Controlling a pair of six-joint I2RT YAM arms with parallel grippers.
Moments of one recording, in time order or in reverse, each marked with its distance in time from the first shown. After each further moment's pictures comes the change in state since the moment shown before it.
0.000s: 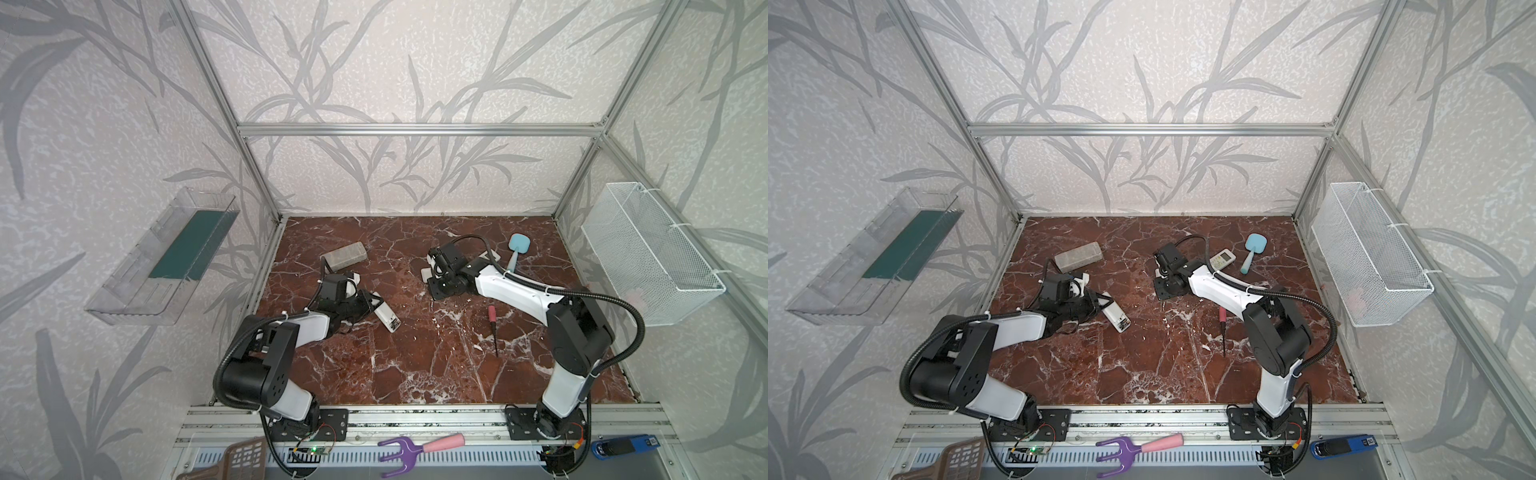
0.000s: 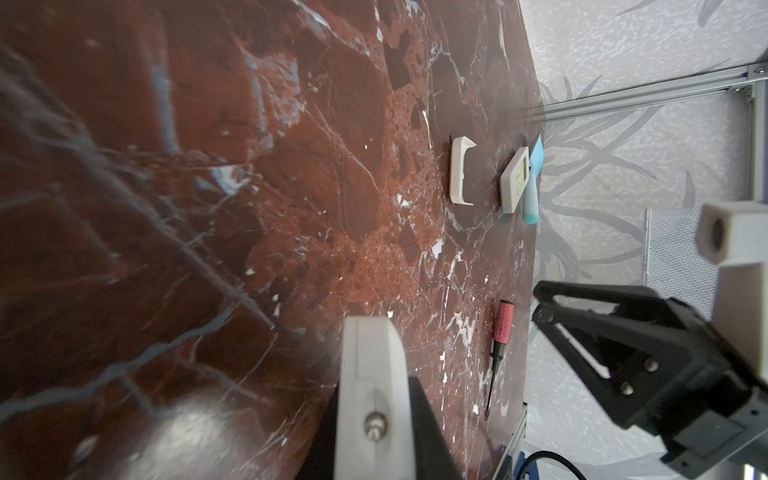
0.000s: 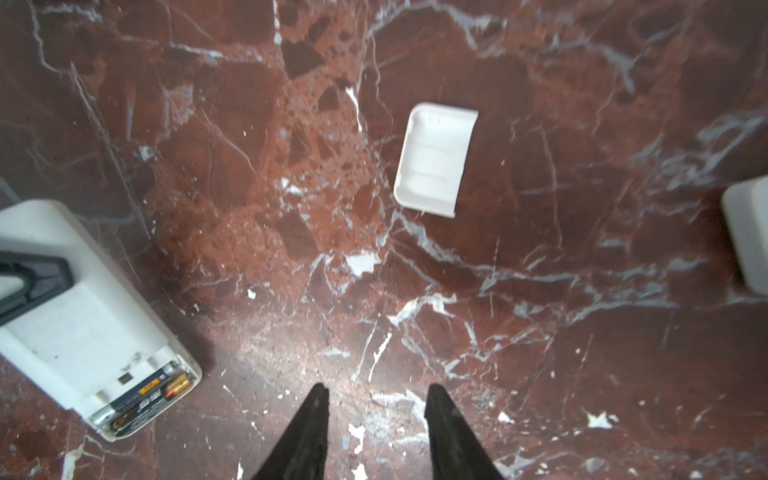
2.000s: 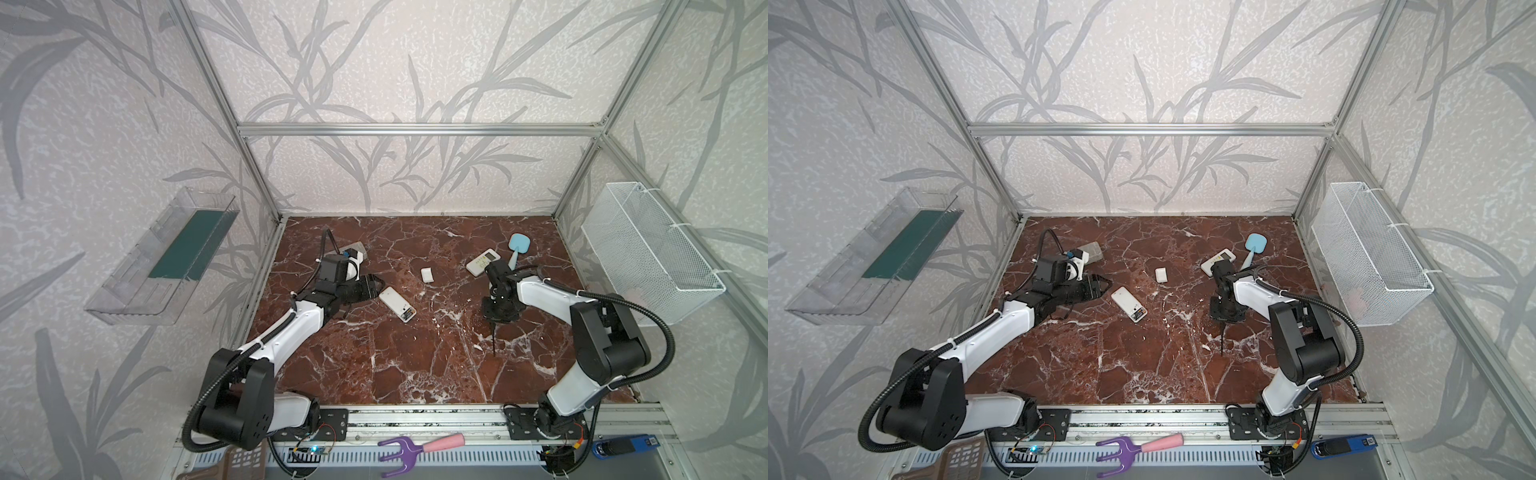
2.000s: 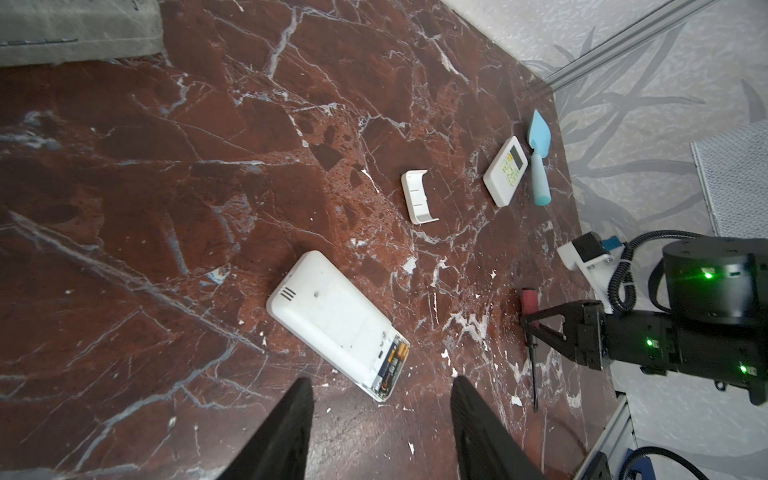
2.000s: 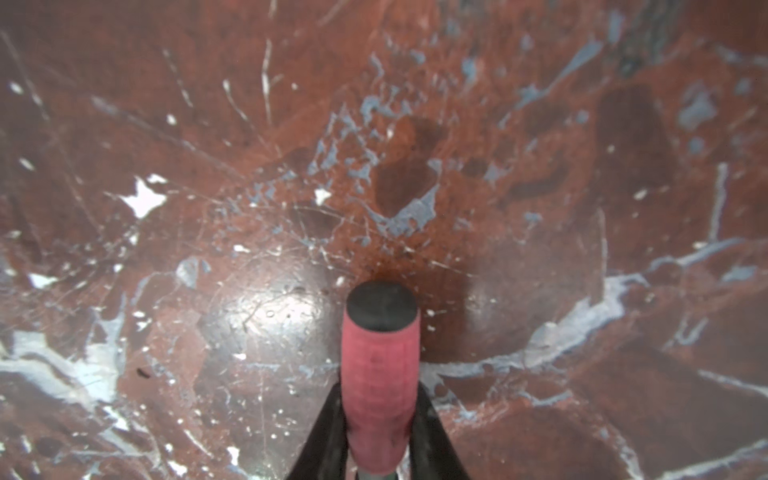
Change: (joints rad) left arm -0.039 -0.271 0.222 -0.502 -0.180 0.347; right arm -0.355 -0.123 -0.311 -0.147 -0.003 0.087
